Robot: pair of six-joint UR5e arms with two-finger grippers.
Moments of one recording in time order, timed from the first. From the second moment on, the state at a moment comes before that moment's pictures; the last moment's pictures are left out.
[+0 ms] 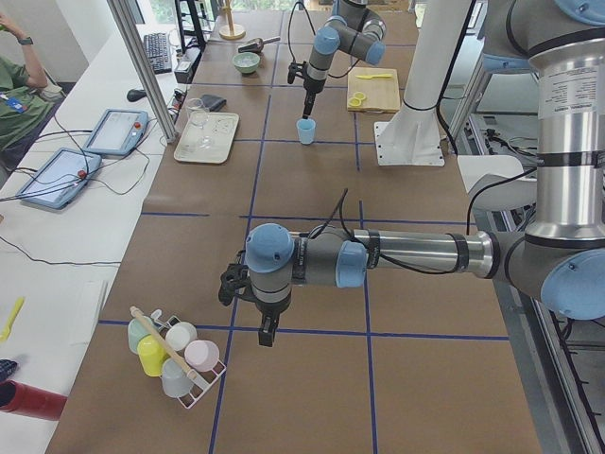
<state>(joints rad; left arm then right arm) -1.61 -1.47 -1.70 -1.59 -2.33 0.13 0.41 -0.69 1.72 -1.89 1.60 1.35</state>
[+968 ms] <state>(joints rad) -1.60 -1.48 -1.73 -1.60 -2.33 0.14 0.70 -0.78 1.74 -1.89 1.86 0.92</state>
